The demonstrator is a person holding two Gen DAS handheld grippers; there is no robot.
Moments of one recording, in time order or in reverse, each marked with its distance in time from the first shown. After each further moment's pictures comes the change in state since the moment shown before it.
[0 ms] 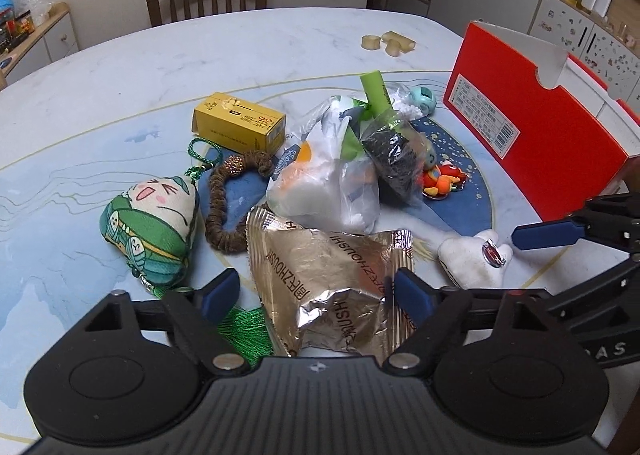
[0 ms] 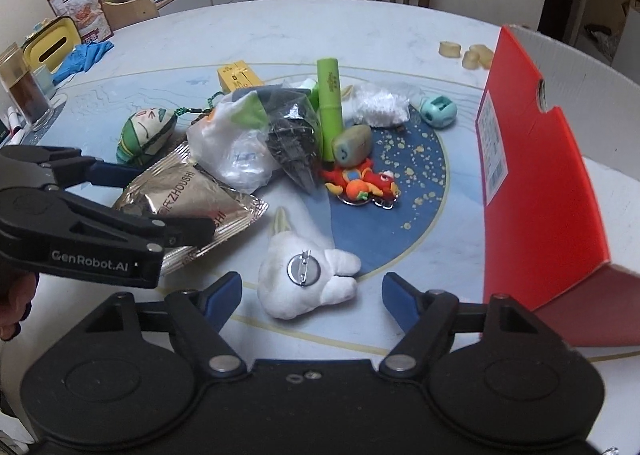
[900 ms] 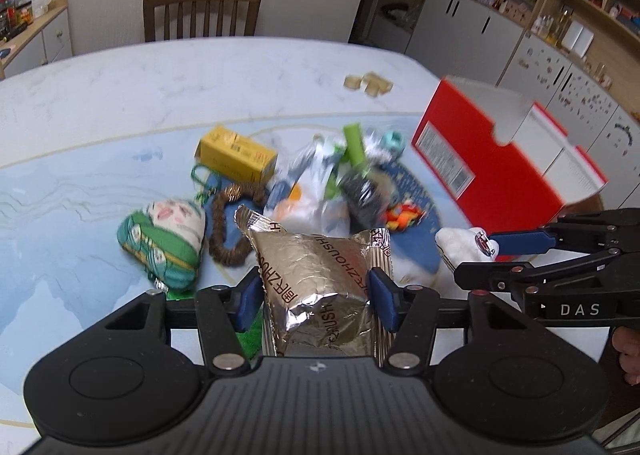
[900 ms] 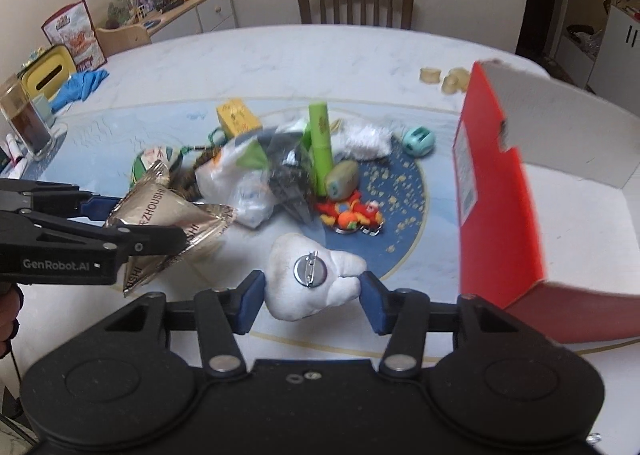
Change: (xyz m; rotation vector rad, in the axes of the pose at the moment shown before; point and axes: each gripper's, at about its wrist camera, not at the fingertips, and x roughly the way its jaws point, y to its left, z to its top) left arm -0.053 0.013 0.010 -0.073 -0.069 -0.115; right arm -0.040 0.003 0.014 0.039 -0.056 -0.028
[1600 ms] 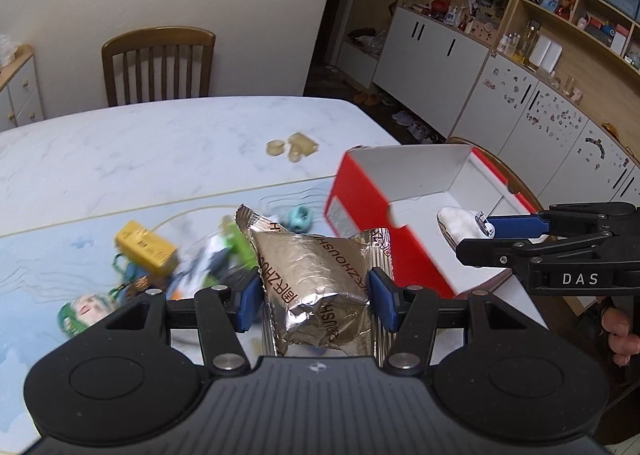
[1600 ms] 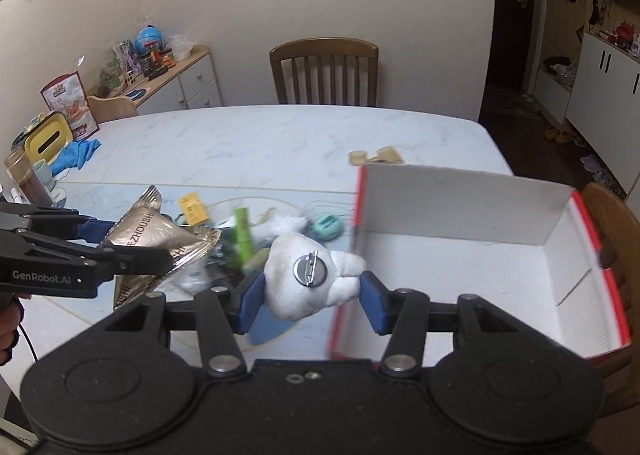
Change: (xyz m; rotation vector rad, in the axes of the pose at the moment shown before) left arm -0.012 -0.103 0.067 0.044 -0.070 -0.050; right arm -0.084 -0.088 0.031 0.015 -0.153 -0.016
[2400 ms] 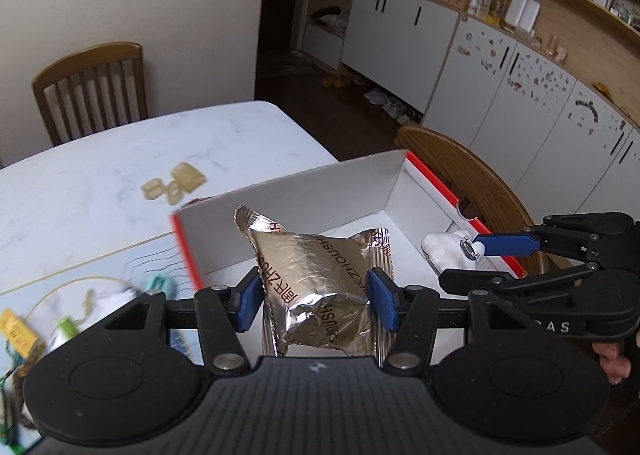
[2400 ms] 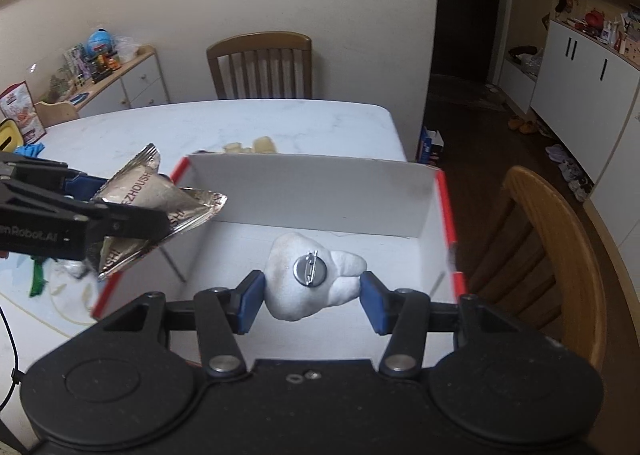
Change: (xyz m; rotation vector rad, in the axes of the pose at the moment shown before) left arm 0.120 -0.150 0.068 0.118 0.066 -0.014; right arm -0.007 -0.160 -0.013 0.018 0.020 -0.077
